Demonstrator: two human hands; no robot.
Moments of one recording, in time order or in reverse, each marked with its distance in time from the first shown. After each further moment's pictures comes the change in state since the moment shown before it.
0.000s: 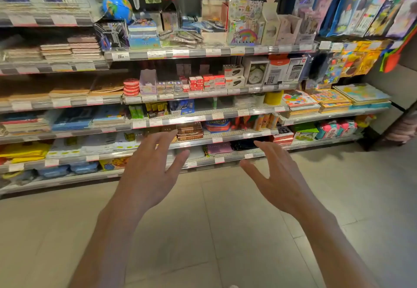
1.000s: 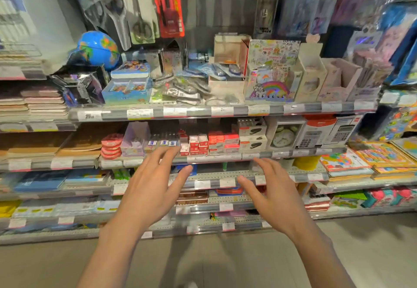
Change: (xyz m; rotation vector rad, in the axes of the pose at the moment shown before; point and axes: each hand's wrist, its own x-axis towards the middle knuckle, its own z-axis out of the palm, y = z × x) left_hand 0.409 -0.004 0.070 0.087 0.130 -0.015; right_hand 0.437 0.070 0.011 0.064 0.034 -0.116
